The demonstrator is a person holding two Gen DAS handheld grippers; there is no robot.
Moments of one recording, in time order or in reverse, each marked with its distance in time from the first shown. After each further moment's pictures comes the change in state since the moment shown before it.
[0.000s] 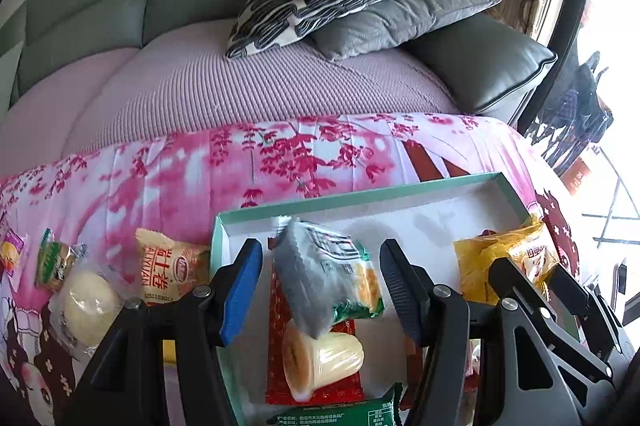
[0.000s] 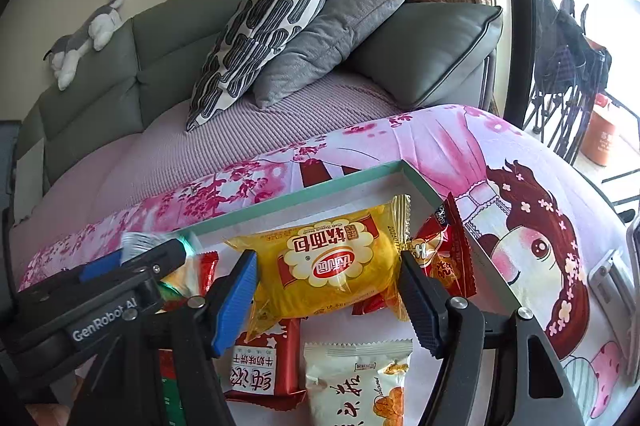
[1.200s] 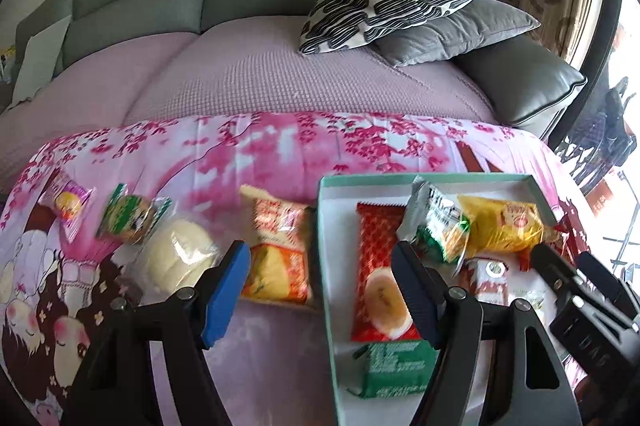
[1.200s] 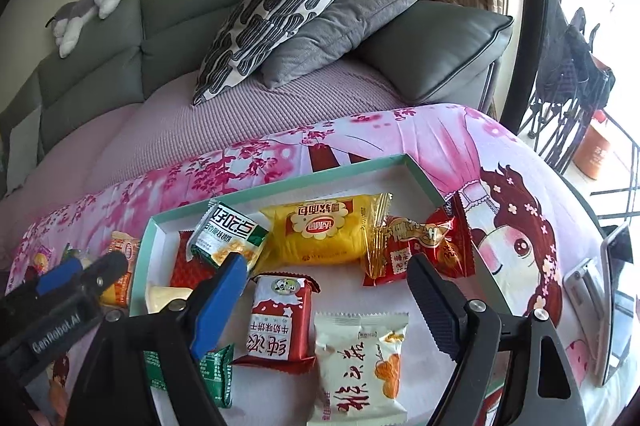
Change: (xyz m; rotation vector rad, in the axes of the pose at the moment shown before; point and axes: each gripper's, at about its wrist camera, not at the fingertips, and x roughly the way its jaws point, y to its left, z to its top) left arm -0.052 0.049 -0.028 -0.104 -0.008 0.125; right arm -0.021 0.015 0.006 -0.079 0.079 -0.039
